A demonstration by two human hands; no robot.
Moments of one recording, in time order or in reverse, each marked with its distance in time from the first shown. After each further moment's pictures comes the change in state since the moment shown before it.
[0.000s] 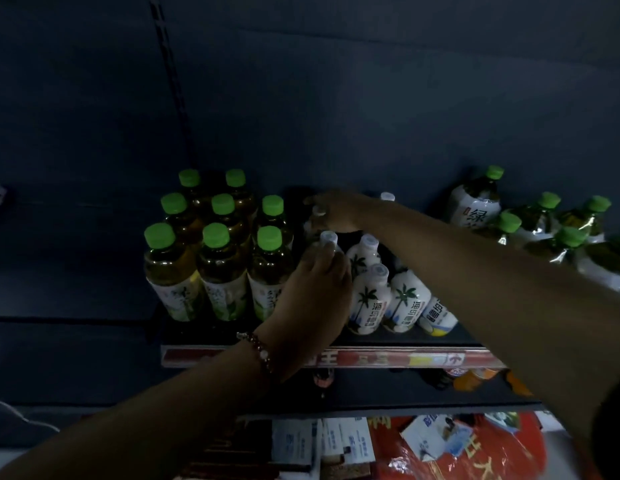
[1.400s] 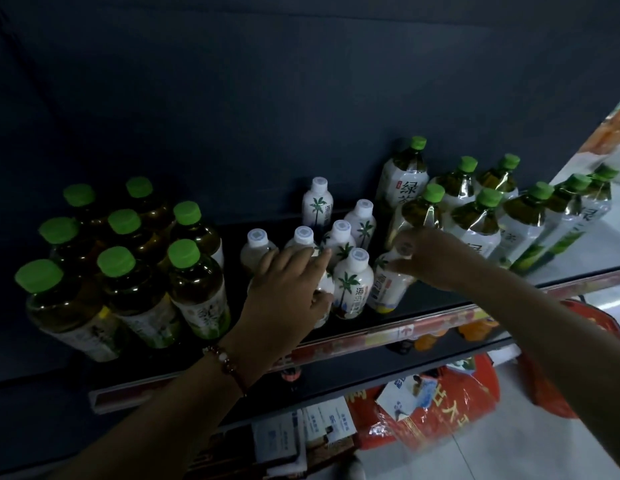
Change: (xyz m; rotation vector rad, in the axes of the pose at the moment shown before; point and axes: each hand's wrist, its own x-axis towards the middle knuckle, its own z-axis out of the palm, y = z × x) left_hand 0.026 0.027 0.025 -0.415 0.095 -0.008; right_hand -0.194 0.119 0.057 0.197 0.206 0.372
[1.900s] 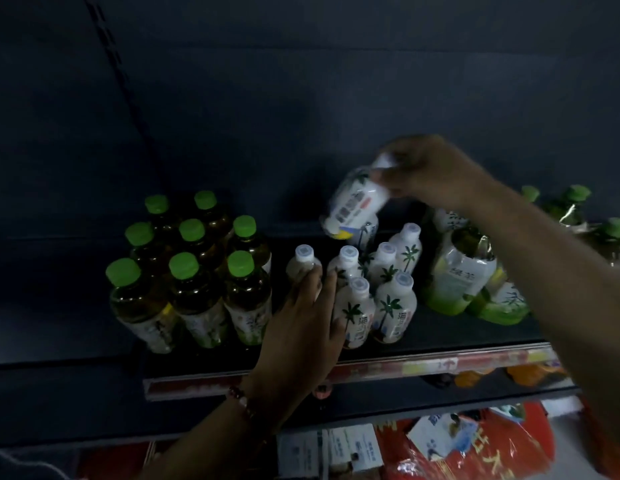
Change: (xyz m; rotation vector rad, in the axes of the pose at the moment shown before) left_hand -0.032 0.003 -0.021 -0.119 -0.025 -0.273; right_hand 0.067 -0.104 -0.092 0.459 0.218 -0.271
